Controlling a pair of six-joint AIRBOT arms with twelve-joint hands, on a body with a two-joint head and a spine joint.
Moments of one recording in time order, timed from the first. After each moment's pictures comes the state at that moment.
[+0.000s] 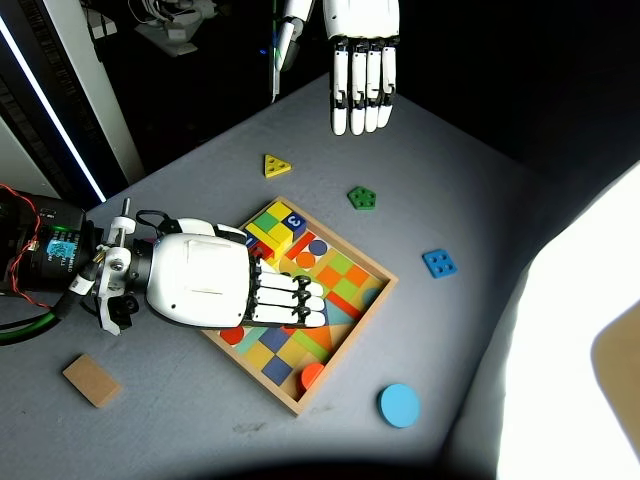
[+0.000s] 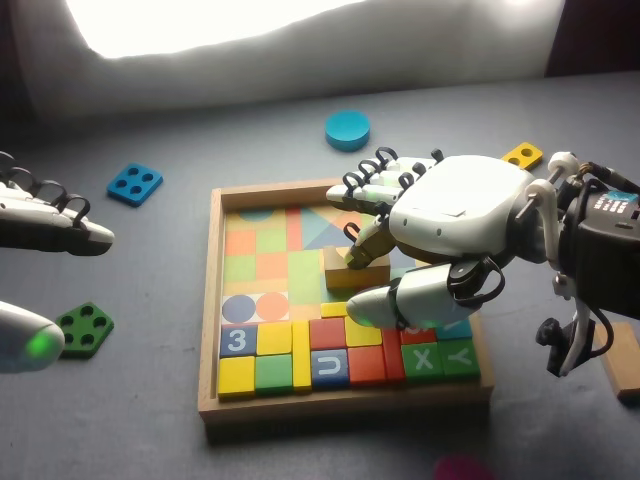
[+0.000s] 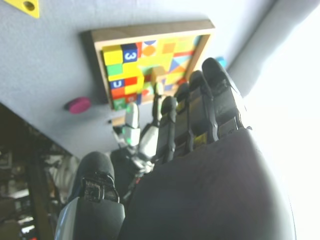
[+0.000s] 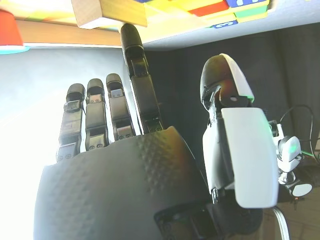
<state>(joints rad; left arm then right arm) -0.17 -0.36 0.74 3.00 -0.88 -1.87 -0.42 -1.23 1.13 0.27 0.21 -1.35</state>
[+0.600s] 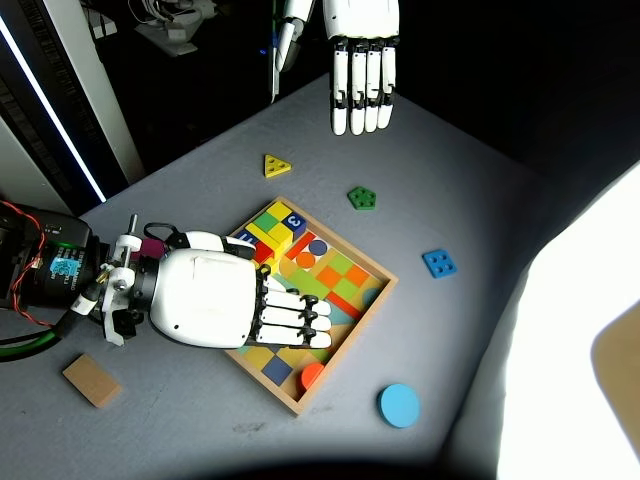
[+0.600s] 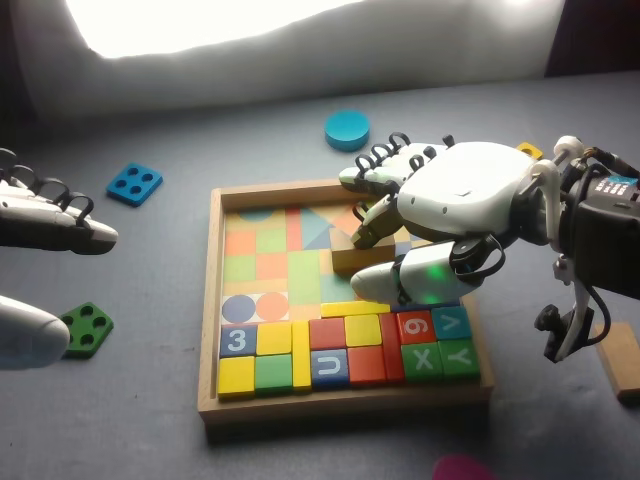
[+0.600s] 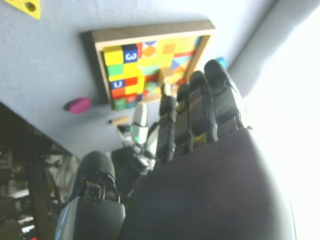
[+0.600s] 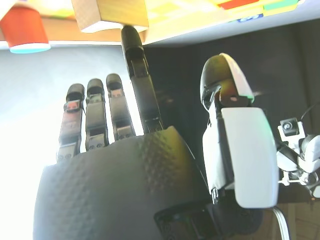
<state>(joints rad) -0.17 -0.36 0.73 3.00 -0.88 -1.87 -0.41 -1.25 1.19 0.33 0.21 -1.34</state>
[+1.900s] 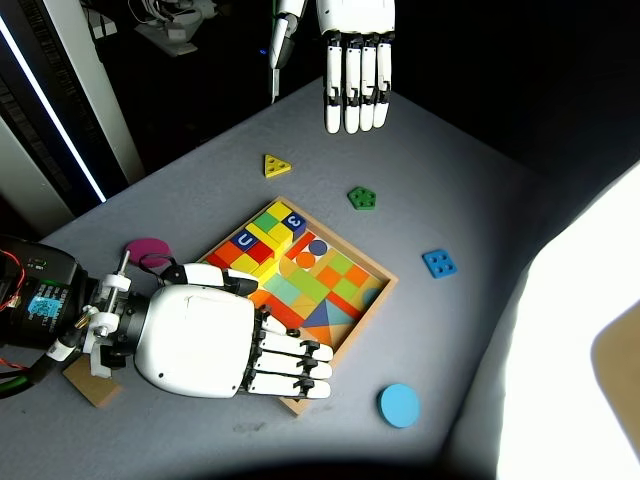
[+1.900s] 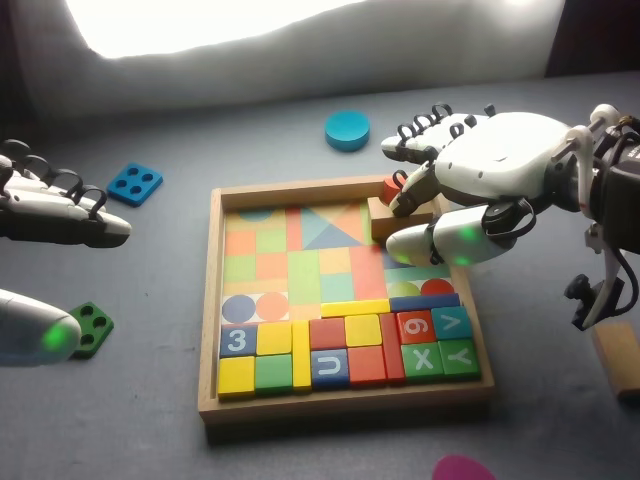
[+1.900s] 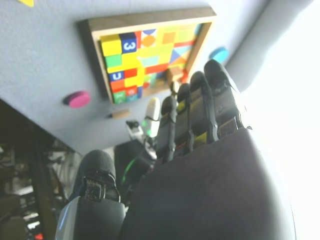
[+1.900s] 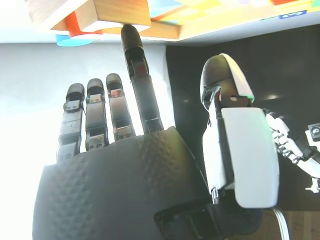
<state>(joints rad) -0.20 -0.36 0.71 3.00 -0.88 -1.87 -0.40 -1.23 1.26 0.35 0.19 -1.34</state>
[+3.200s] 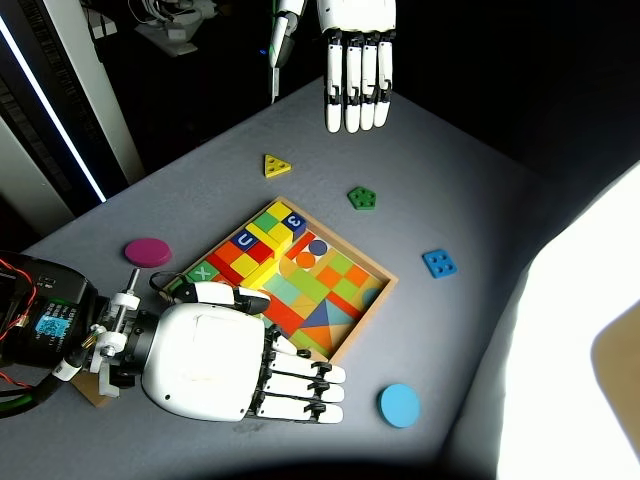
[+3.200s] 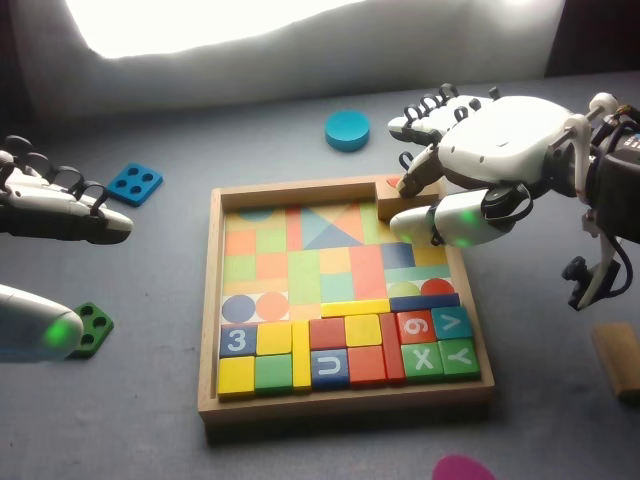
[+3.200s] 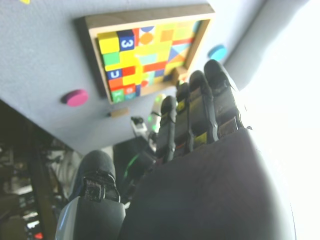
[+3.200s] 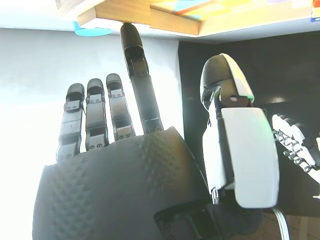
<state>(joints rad) -0.21 -0.36 0.71 3.00 -0.88 -1.87 -0.40 -1.26 1.33 0.35 0.23 -1.37</state>
